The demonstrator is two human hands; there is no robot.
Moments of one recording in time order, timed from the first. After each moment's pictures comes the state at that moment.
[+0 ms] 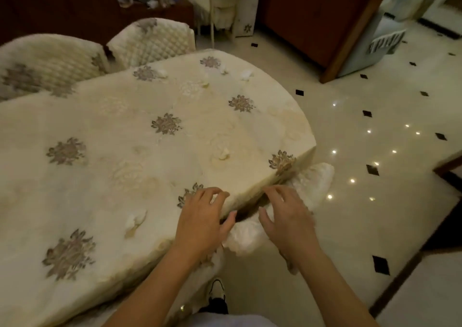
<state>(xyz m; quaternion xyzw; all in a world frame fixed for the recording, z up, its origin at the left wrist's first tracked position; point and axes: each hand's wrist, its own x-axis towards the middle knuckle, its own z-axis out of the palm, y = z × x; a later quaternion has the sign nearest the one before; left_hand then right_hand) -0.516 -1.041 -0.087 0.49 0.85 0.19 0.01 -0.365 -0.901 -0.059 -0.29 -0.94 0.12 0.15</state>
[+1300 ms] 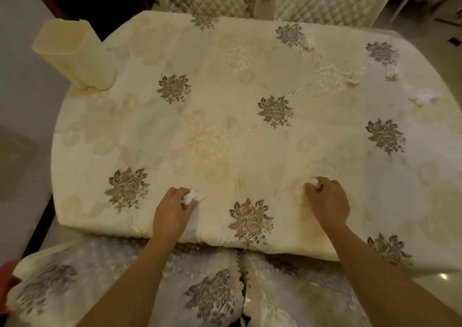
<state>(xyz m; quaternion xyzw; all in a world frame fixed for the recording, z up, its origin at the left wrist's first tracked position) -0.629 -1.123 -0.218 -0.06 0.95 0.28 0.09 -0.622 -0.755 -0.228 -0.32 -0.93 0.20 -0.04</state>
